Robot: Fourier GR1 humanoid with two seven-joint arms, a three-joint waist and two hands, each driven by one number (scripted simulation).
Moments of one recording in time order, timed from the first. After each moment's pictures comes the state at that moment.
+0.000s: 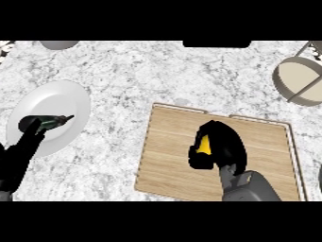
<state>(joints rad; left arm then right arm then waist) 0.06 0.36 0.07 -1.37 0.12 -0.02 0.11 -0.25 -0.09 0.45 -1.60 0.68 0.10 0.94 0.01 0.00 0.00</state>
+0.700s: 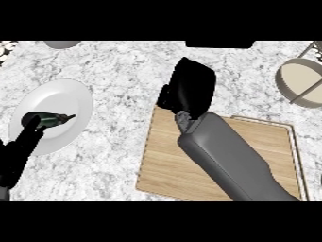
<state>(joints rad) 0.03 0.38 0.08 -1.36 0.12 -0.04 0.14 -0.82 -0.01 0.47 -1.29 1.06 -0.02 1.16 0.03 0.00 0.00</state>
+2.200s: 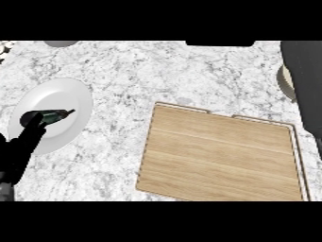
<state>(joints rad) 0.00 0.35 0.11 -1.34 0.09 -0.05 0.13 -1.12 -0.32 -0.18 -0.88 1.05 -0.37 0.67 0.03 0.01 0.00</state>
